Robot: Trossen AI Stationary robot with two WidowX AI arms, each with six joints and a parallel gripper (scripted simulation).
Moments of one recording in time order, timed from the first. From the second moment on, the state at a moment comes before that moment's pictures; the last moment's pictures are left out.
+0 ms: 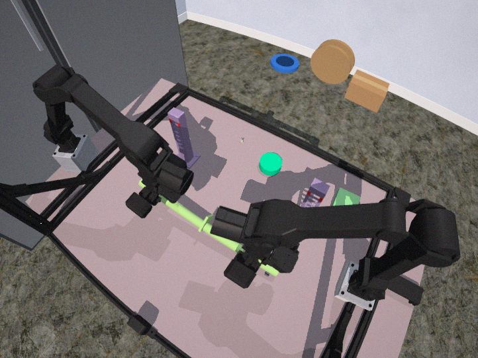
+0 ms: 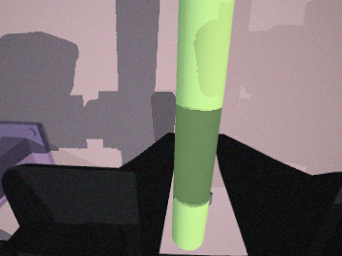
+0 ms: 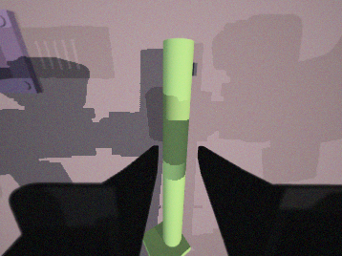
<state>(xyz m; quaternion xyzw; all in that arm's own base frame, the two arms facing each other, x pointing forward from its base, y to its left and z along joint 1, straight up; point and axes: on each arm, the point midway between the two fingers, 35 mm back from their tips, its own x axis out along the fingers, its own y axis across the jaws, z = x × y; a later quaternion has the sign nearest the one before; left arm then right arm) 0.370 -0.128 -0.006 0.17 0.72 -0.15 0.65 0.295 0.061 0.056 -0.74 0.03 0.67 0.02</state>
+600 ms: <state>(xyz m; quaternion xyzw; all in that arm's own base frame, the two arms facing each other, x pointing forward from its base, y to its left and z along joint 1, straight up) 0.370 -0.128 -0.006 0.17 0.72 -0.15 0.65 0.296 0.059 0.034 -0.75 0.02 0.66 0.02</state>
